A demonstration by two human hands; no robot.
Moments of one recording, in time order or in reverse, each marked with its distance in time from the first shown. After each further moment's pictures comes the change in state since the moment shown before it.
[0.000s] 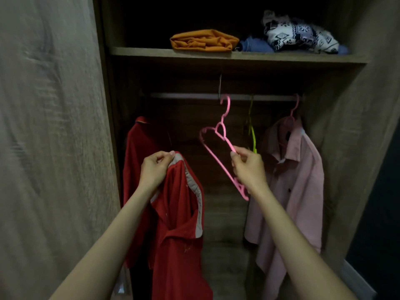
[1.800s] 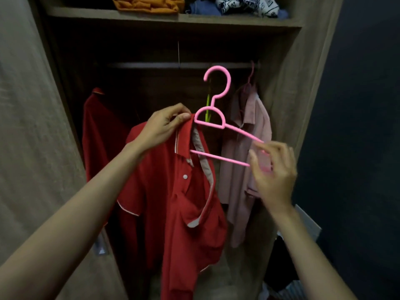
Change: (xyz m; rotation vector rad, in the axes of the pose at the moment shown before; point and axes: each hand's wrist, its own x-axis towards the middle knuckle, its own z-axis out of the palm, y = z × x) left_hand -0.039 0.083 0.067 0.399 -0.478 0.669; right_hand -0.134 0.018 -0.141 -0.530 0.452 -0.650
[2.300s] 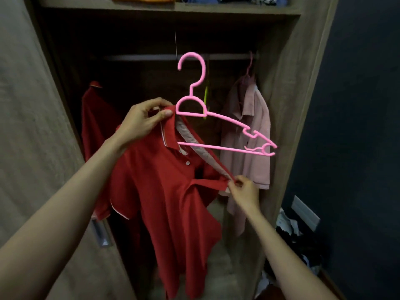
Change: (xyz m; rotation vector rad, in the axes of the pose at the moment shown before) left_hand -0.023 -0.012 -0.028 -0.065 0.057 0.021; right_hand -0.089 0.034 0.070 0.134 -0.498 0.811
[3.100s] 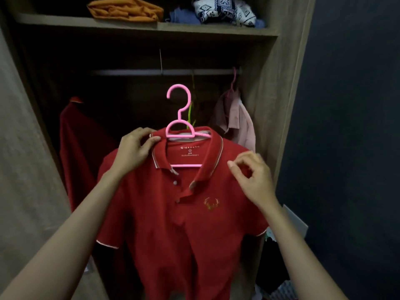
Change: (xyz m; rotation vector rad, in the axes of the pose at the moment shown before) left_hand -0.013 -0.022 0.040 0.189 0.139 -0.110; right_hand 0.018 -0.070 -0.087 0.003 0.089 -0.555
